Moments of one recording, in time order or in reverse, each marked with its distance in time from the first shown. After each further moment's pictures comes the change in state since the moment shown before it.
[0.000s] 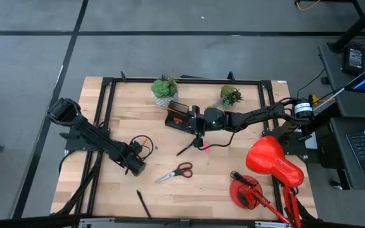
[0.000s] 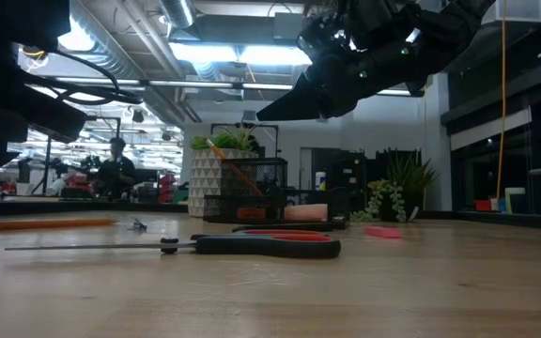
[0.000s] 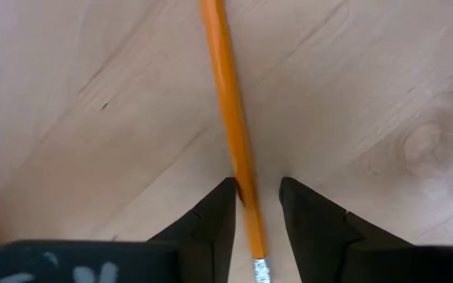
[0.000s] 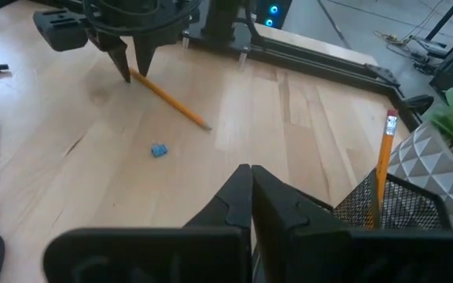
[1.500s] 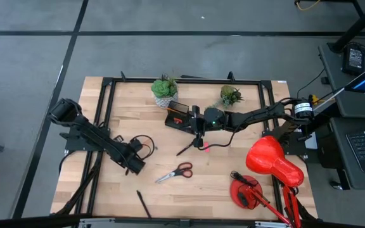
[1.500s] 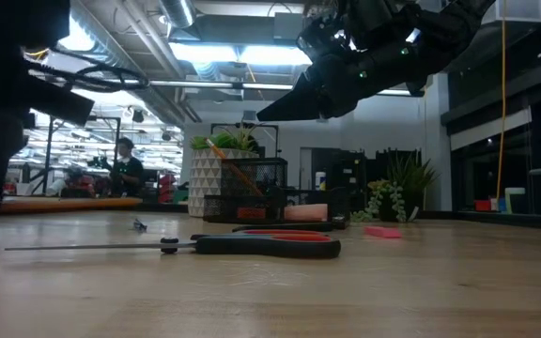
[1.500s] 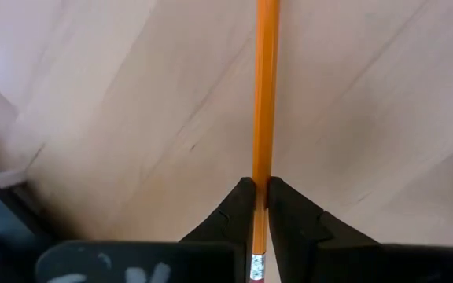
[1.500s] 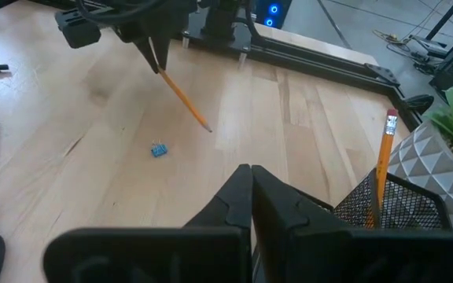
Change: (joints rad) left arm 0.004 -0.007 0.080 -0.195 -0.136 0.135; right arm 0.000 0.000 0.000 -0.001 0.000 0.001
